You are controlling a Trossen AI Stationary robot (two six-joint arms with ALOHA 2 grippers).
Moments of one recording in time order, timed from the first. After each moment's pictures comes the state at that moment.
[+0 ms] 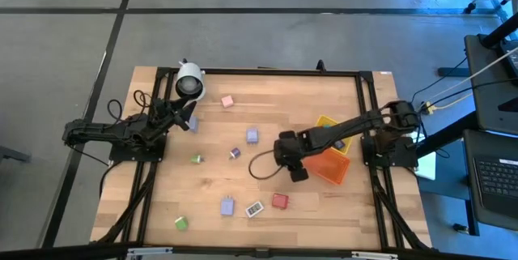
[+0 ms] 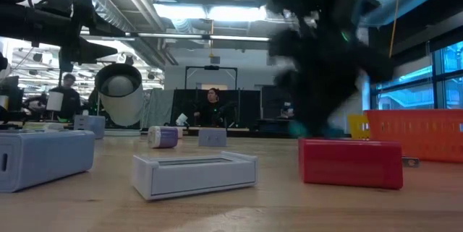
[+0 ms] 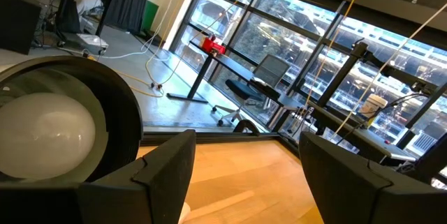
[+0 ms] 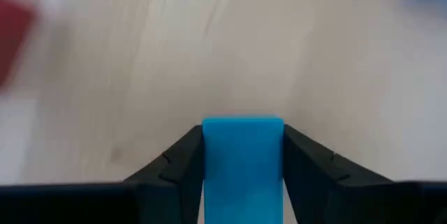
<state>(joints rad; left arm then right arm) -0.03 0.00 0.01 0.10 -0.84 -0.45 0.17 1.78 1.08 -0.51 0.00 -0.11</state>
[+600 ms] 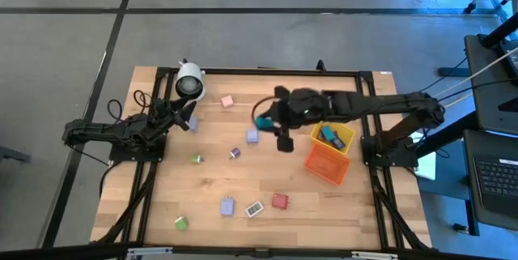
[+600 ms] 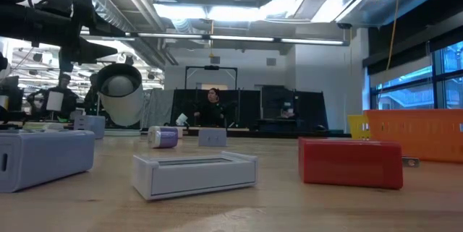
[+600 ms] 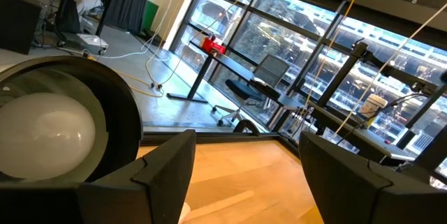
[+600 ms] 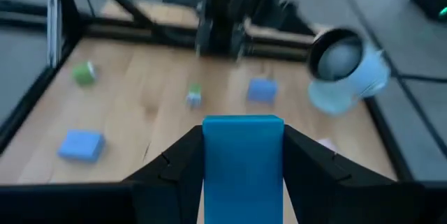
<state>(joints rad) -0.03 0.00 0.01 0.10 -0.84 -0.45 0.07 1.54 1.49 -0.48 0.06 -0.09</state>
